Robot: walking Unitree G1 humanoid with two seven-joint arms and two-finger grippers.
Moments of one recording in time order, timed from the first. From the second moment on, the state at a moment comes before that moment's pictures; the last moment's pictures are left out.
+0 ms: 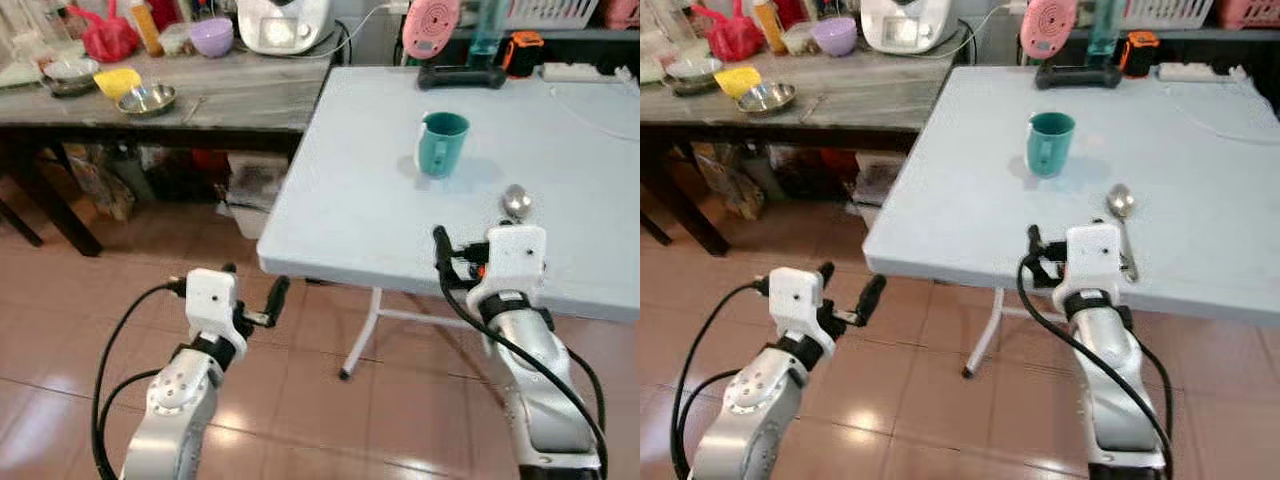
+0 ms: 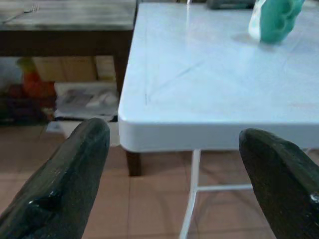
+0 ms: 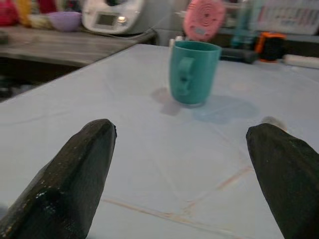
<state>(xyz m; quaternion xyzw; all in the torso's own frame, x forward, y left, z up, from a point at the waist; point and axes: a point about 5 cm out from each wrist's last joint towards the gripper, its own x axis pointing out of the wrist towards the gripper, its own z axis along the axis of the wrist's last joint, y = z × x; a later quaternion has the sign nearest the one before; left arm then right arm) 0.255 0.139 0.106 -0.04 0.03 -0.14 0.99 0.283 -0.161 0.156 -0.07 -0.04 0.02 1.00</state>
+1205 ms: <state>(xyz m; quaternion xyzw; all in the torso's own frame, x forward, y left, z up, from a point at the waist) 0.255 0.134 0.108 -0.05 0.01 -0.15 0.99 0.284 -0.160 0.156 -0.06 -0.04 0.01 1.00</state>
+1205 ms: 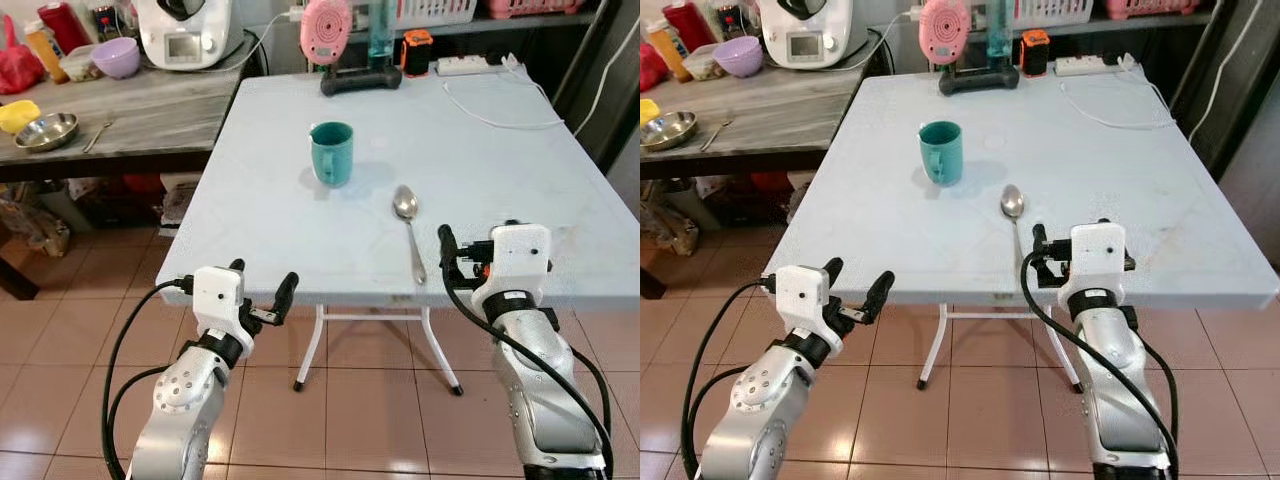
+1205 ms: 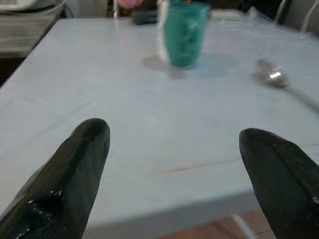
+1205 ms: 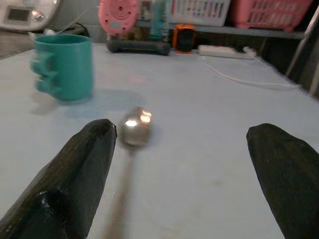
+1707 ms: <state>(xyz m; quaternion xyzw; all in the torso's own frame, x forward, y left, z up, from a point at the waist) 0.252 0.134 0.106 -0.04 0.01 -0.17 0.99 0.285 -0.156 0.154 -0.06 -0.04 0.02 1.00</state>
